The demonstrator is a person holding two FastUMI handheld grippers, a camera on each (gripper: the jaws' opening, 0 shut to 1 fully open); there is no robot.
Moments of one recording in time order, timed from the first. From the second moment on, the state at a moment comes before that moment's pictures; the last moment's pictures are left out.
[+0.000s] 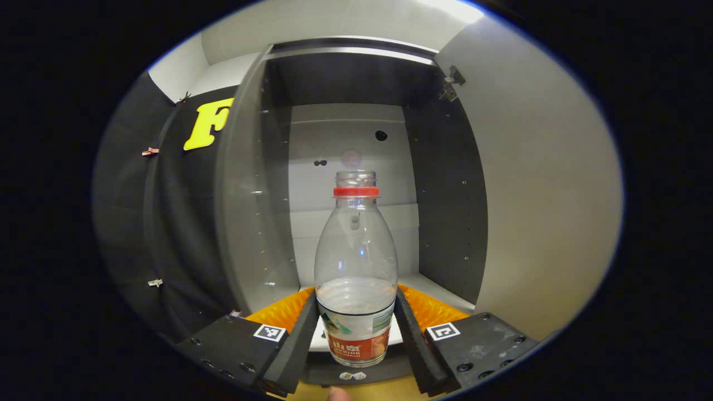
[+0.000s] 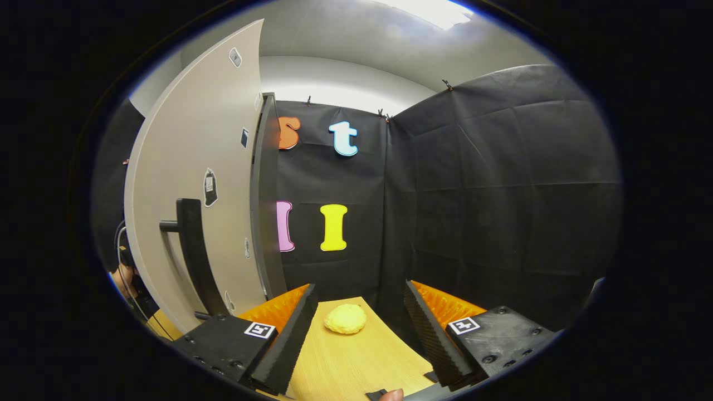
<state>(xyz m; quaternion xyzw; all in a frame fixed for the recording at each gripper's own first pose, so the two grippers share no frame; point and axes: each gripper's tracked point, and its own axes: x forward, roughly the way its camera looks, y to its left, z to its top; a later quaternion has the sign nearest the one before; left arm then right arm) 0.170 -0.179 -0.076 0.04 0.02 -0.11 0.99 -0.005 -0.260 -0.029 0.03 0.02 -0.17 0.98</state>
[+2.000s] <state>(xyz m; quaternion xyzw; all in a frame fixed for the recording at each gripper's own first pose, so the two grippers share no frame) -0.018 -0.047 -0.427 0.04 0.10 -0.14 0.98 -0.057 -0.233 -0.031 0.04 0.05 -0.25 0.97</state>
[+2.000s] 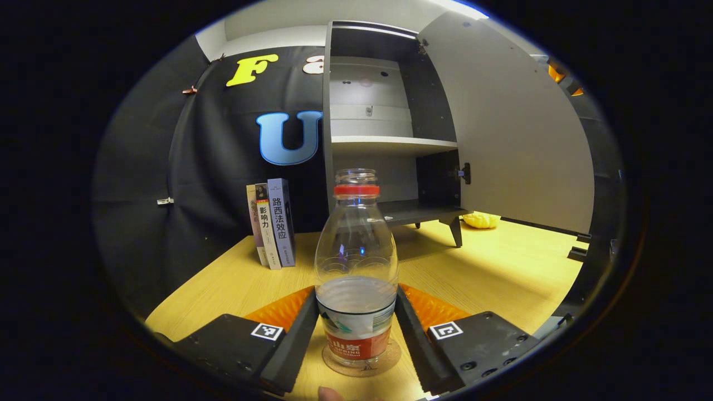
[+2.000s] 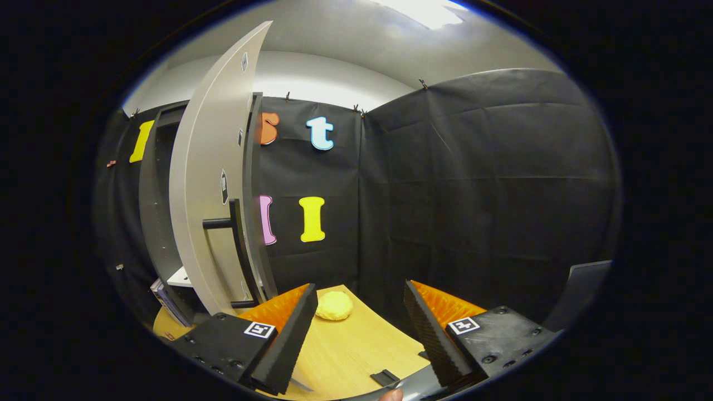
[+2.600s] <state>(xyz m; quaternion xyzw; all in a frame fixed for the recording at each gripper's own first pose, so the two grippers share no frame) -0.025 -0.052 -0.433 0.04 0.12 -0.14 0.98 -0.063 -0.240 -0.042 0.06 0.06 -0.25 0.96</state>
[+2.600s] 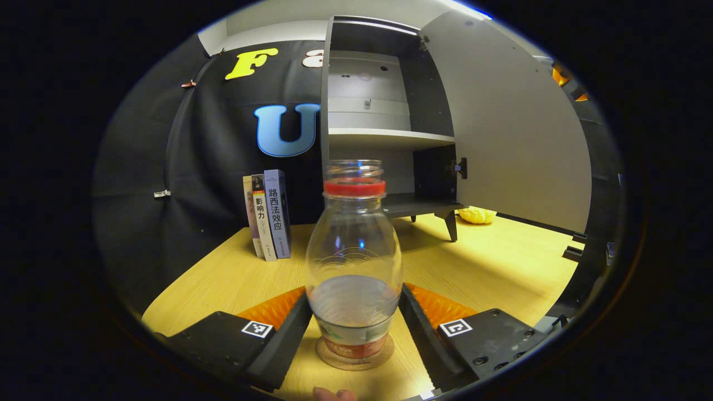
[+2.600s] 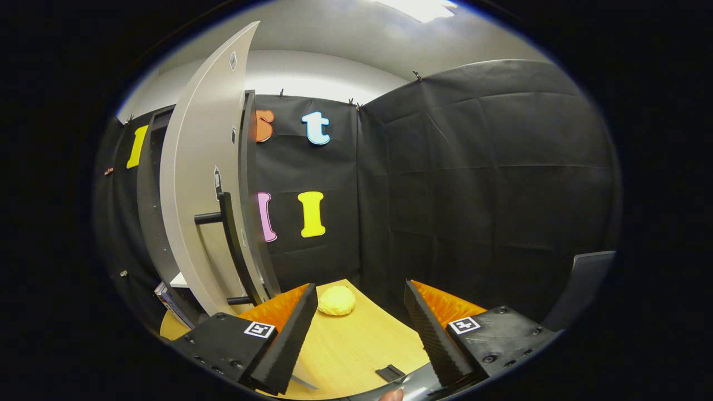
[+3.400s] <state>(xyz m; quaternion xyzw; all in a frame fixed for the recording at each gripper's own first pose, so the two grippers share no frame) -0.021 -0.049 -0.359 0.04 0.09 -0.13 0.99 -0.055 -0.236 -0.046 0.06 0.06 -0.23 0.97</state>
